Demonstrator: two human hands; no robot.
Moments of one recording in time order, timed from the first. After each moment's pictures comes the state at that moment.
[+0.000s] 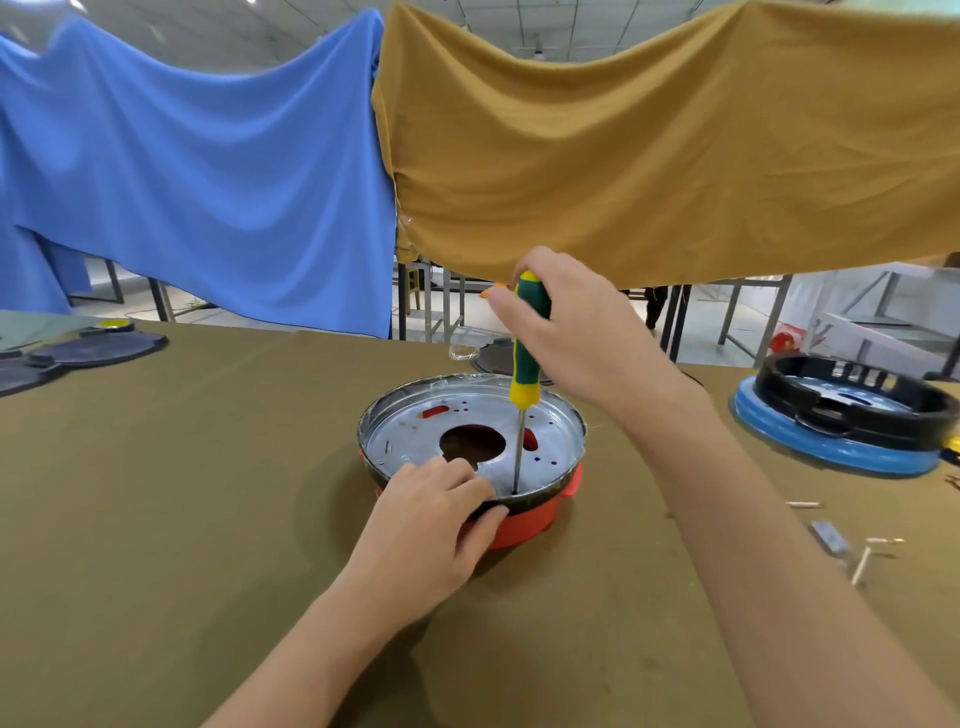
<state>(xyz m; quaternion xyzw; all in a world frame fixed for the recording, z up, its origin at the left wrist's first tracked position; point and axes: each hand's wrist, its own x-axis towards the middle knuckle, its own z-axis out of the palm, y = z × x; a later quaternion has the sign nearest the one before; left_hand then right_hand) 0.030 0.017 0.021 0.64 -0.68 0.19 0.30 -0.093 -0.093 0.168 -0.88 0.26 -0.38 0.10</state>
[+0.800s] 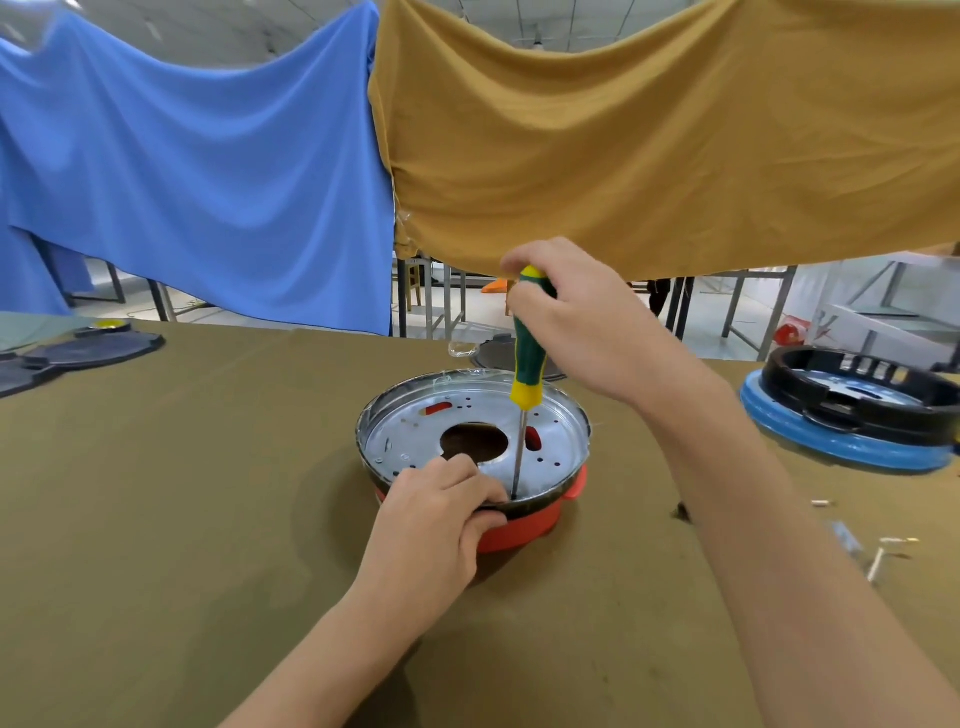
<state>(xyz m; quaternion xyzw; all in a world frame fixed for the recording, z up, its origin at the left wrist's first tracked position) 0.019 0.015 0.024 0.63 -0.66 0.16 0.38 -0.098 -0.093 0.174 -0.88 0.24 -0.37 0.17</state>
